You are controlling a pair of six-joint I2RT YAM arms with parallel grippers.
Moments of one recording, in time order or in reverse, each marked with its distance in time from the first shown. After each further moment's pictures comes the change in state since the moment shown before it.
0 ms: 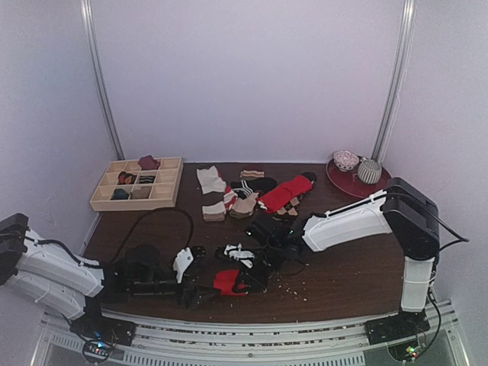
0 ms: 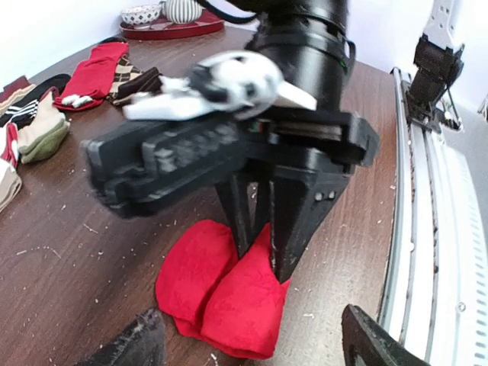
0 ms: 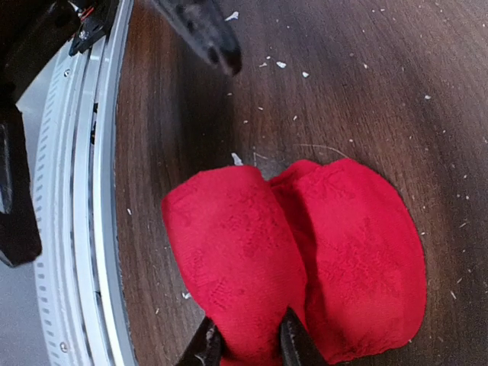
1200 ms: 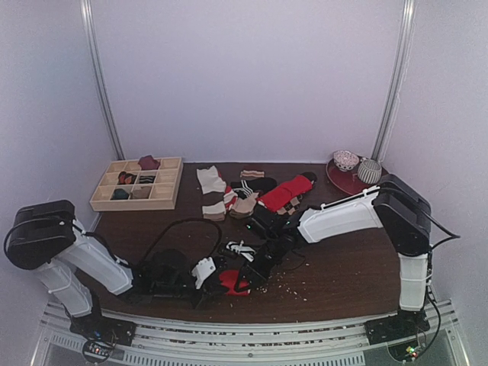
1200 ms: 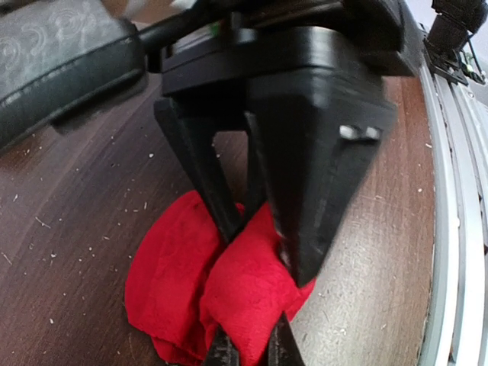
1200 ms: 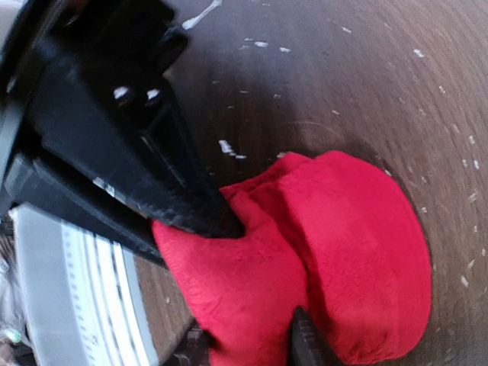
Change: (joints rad) left arm -0.017 0.370 0.107 0.136 0.020 0.076; right arm -0.059 0.066 0.089 -0.134 -0.141 0.051
